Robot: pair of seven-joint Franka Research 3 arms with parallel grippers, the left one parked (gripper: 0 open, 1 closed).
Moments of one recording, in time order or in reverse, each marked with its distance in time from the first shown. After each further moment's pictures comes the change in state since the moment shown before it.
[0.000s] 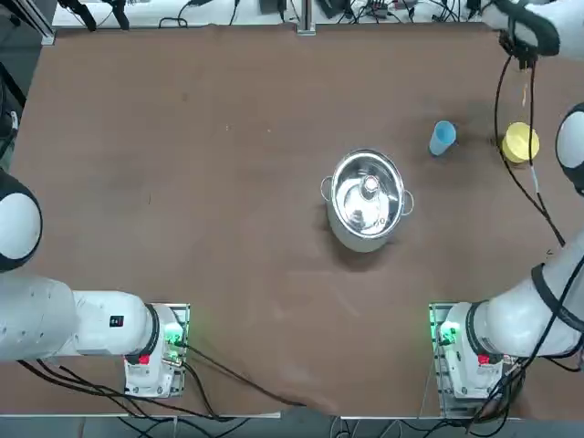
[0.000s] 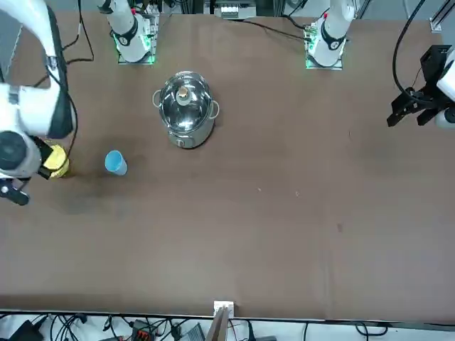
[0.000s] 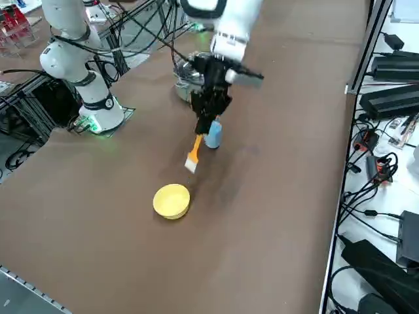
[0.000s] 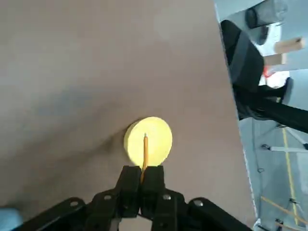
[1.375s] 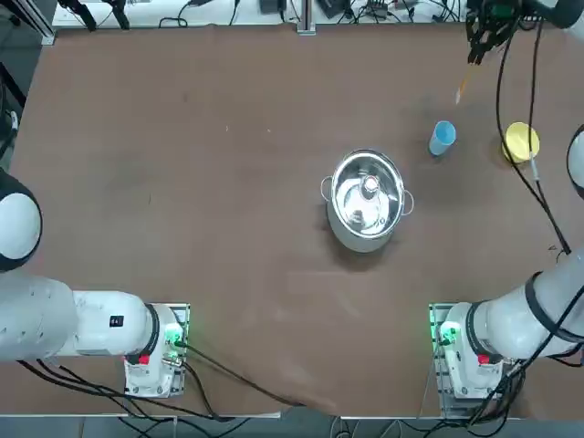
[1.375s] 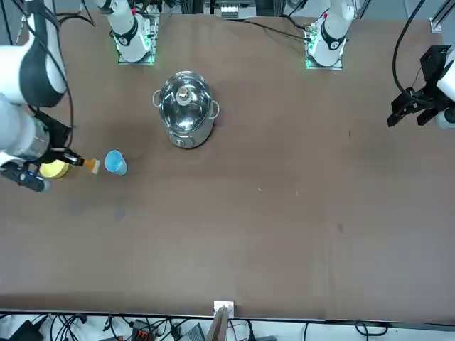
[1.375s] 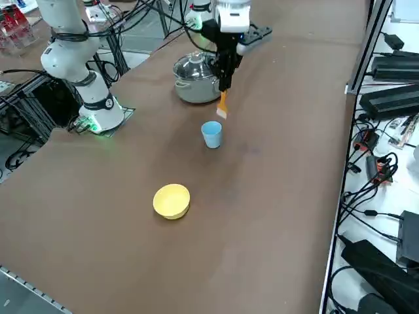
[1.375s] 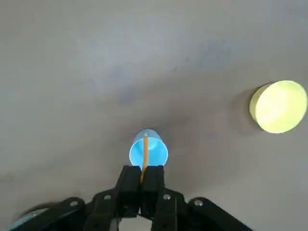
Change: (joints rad) arm 0.056 -0.106 0.026 -0.088 0.441 0.054 -0.149
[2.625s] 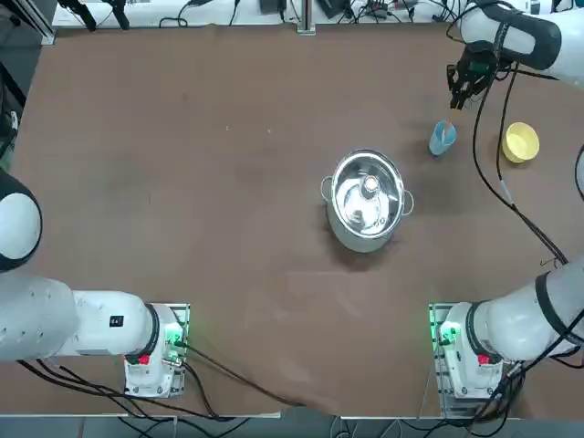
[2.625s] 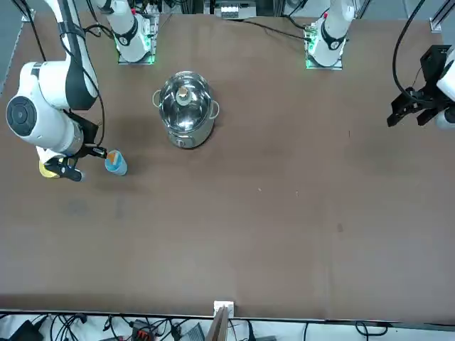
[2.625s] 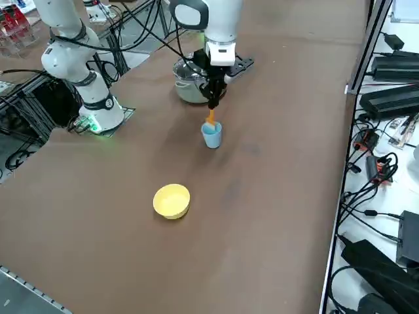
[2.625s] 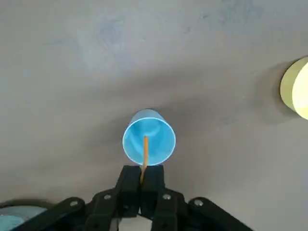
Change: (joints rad) arm 0.024 -0.046 0.004 -0.273 -0.009 0.176 -0.002
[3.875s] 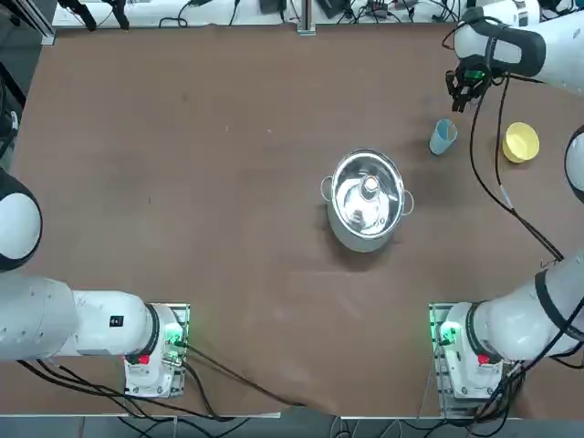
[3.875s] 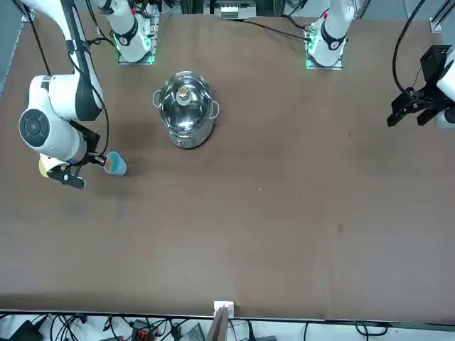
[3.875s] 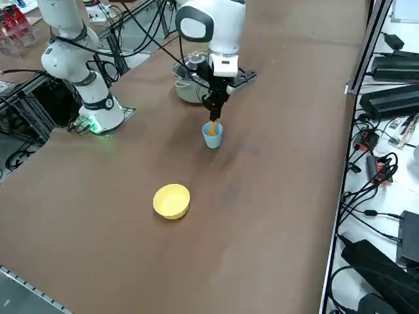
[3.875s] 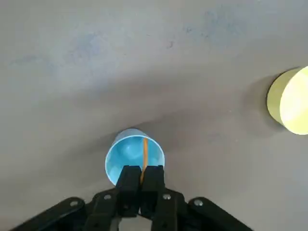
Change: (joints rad) arm 0.003 0.063 -0.003 0.000 -0.076 0.078 0.074
